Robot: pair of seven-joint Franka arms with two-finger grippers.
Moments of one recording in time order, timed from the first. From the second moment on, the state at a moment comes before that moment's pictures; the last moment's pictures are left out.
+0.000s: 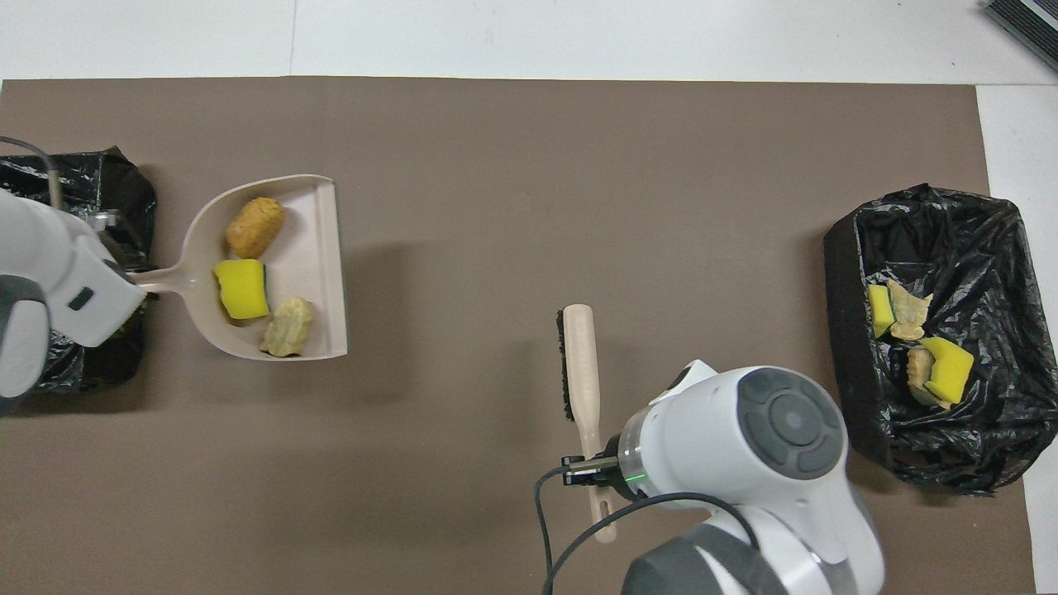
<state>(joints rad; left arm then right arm) 0.15 -0.01 -0.17 -1.95 0.15 2.02 1.42 0.53 -0.18 0.06 -2.20 0.32 1.91 0.43</state>
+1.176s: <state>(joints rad) 0.53 0.27 -0.16 -1.54 0.67 2.03 1.70 0.75 0.21 0.07 -1.91 0.17 2.03 0.71</state>
